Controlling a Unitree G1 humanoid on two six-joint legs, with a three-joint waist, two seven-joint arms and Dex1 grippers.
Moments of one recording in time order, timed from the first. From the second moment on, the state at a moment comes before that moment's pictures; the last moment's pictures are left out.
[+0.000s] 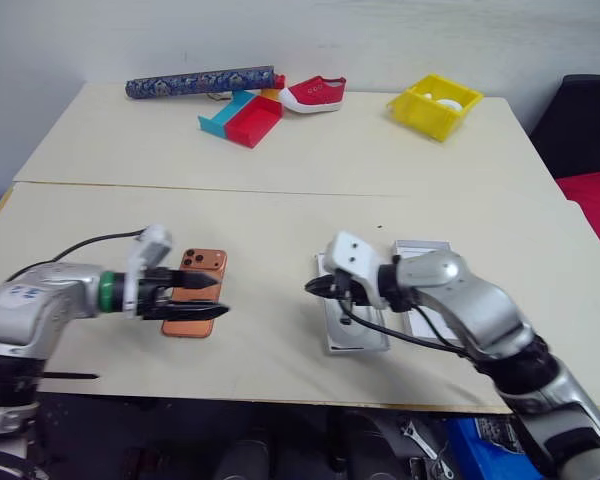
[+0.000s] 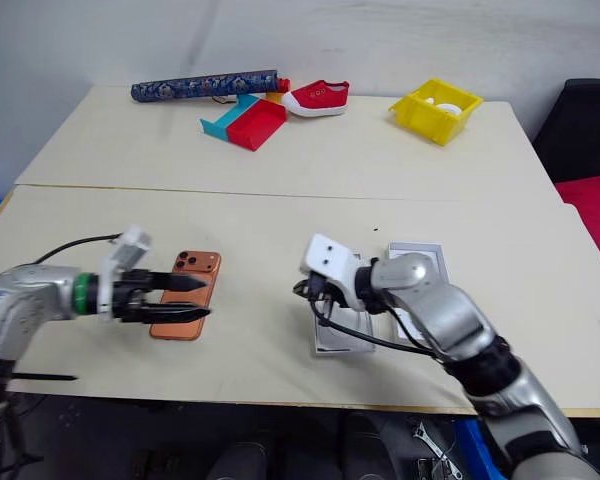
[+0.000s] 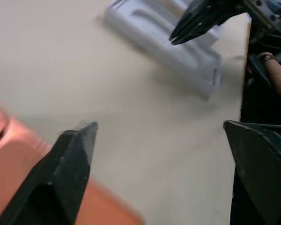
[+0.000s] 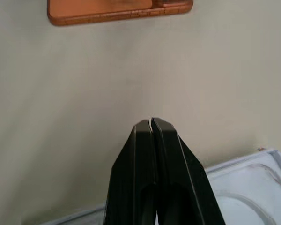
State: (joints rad) left arm -0.35 1.00 0.07 0.02 -0.66 0.90 -1.17; right arm -0.66 -0.51 0.46 -0.22 0.22 0.74 0.87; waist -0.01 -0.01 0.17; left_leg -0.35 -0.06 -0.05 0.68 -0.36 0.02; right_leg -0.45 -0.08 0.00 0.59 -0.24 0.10
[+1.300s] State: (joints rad) left arm -0.56 0.75 0.03 0.10 -0.55 1.51 -0.89; right arm -0.81 -0.20 0.59 0.31 -0.07 0.41 0.95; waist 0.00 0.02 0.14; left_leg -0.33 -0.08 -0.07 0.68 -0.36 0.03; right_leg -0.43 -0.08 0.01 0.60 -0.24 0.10
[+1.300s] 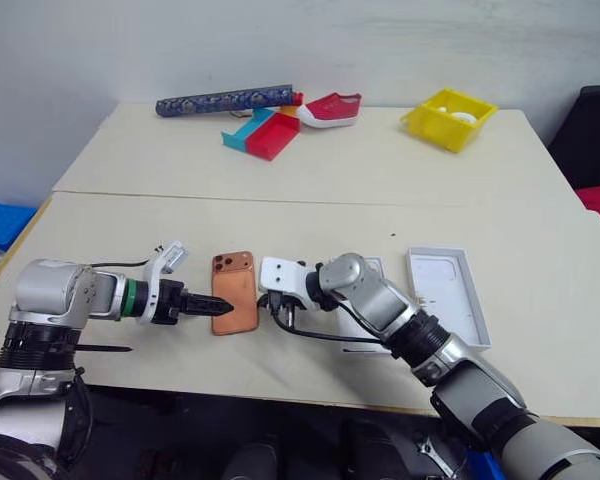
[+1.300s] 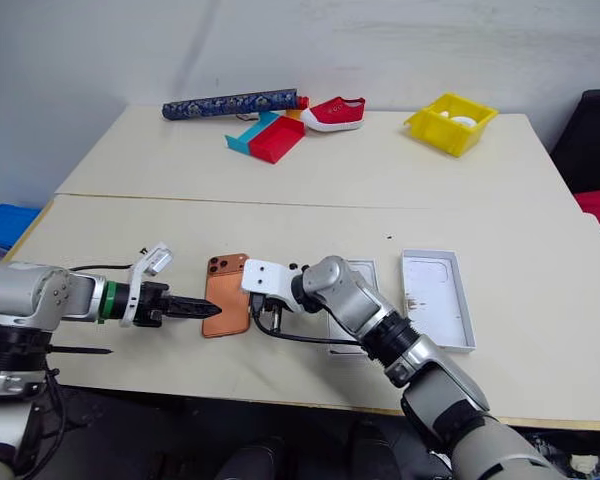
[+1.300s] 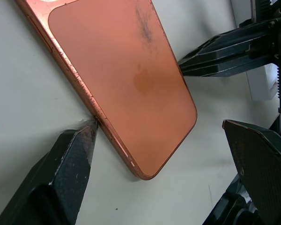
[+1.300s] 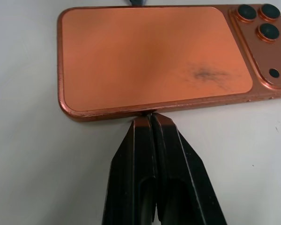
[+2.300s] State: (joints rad) left arm -0.52 0.56 0.32 0.26 -0.79 1.58 -0.65; right arm -0.75 -0.22 0.48 0.29 -0.12 0.42 0.96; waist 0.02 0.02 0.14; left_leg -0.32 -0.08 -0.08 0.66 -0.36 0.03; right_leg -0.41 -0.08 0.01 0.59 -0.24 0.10
